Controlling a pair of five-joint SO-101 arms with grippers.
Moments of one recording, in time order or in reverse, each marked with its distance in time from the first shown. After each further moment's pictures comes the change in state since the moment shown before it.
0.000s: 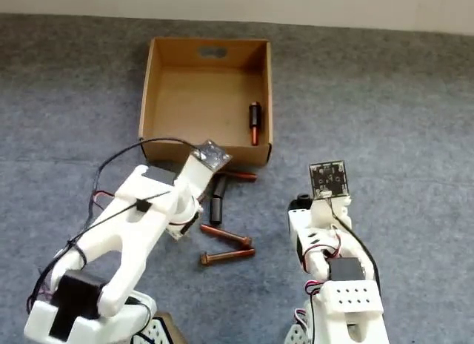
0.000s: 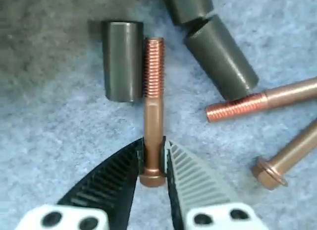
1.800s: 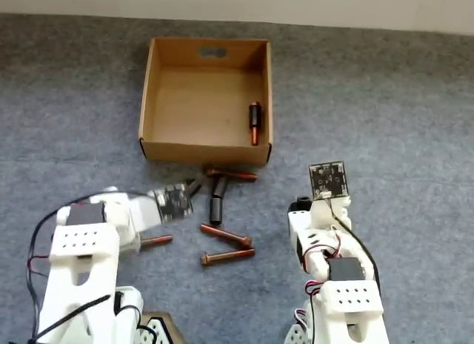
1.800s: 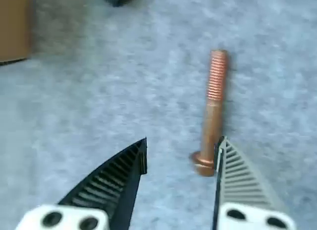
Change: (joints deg) left arm -23.4 -30.9 14.0 3.2 -56.1; right arm 0.0 0.0 0.0 1.1 0.0
